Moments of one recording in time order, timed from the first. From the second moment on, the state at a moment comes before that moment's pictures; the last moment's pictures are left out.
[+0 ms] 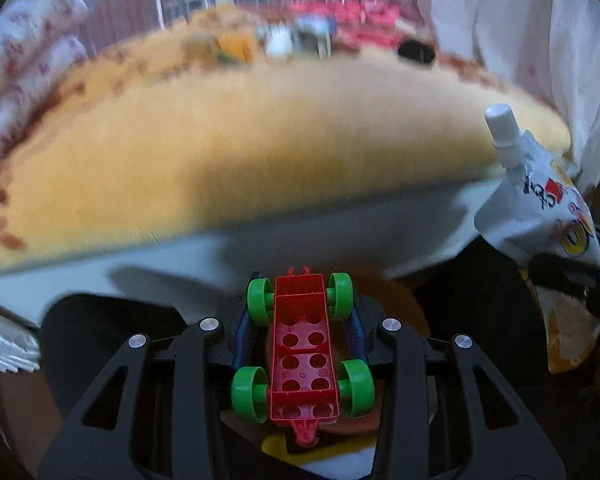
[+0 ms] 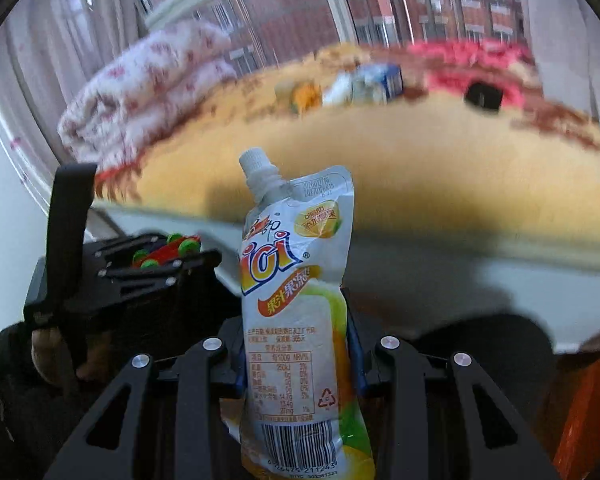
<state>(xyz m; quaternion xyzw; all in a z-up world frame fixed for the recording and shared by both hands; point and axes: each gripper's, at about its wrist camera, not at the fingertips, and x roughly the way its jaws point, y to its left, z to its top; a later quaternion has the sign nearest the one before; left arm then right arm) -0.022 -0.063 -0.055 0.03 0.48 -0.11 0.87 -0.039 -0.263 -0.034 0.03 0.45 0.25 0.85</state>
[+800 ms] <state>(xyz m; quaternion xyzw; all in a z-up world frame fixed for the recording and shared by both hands) -0.002 -0.074 -0.160 0.09 0.62 -0.08 0.78 -0.013 -0.232 -0.143 0.00 0.62 0.21 0.76</state>
